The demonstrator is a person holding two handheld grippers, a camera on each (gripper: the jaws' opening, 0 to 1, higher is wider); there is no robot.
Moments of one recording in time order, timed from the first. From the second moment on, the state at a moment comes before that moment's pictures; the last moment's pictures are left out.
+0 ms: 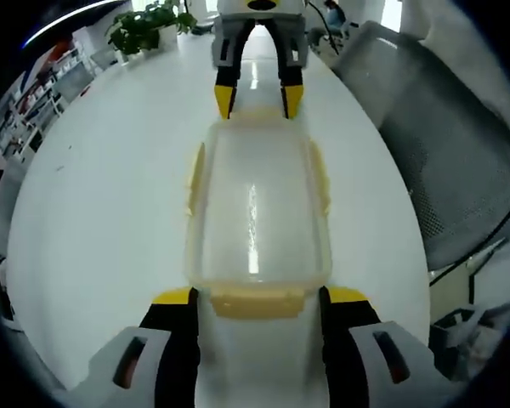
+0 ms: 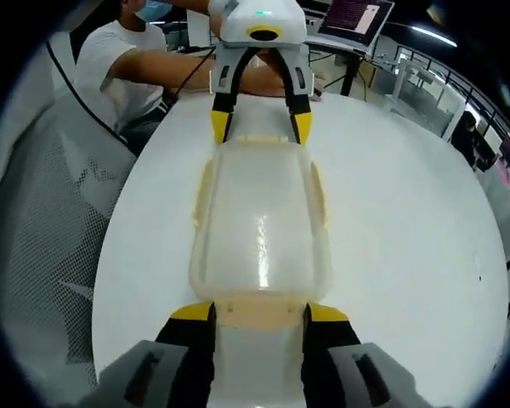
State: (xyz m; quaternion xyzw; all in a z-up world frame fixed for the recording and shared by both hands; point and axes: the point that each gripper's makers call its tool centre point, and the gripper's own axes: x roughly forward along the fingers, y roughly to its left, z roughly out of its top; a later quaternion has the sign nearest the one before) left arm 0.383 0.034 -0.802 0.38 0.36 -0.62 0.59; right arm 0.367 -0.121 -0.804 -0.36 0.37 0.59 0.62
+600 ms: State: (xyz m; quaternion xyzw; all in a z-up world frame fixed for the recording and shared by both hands) left arm 0.380 0.036 -0.801 0.39 0.37 -0.60 0.59; right arm 0.365 -0.124 -0.803 -0.37 0.37 0.60 0.61
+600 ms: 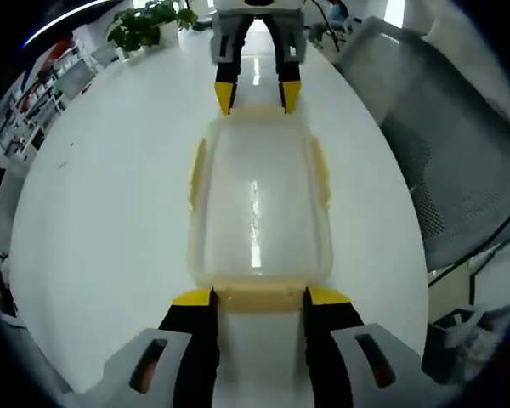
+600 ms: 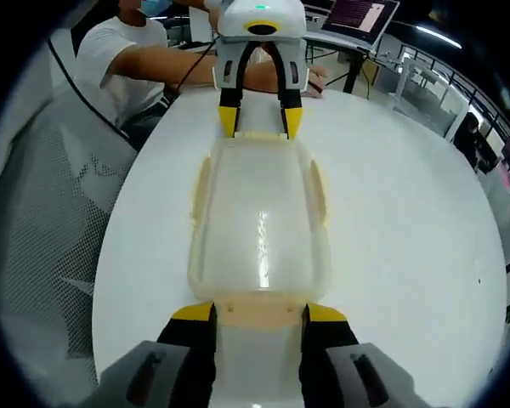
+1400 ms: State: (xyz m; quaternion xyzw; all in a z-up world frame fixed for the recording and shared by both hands) left arm 0.356 0.027 -0.747 0.41 0.37 -0.59 0.59; right arm 0.346 -0.137 -0.754 -0.37 0.36 0.62 0.60
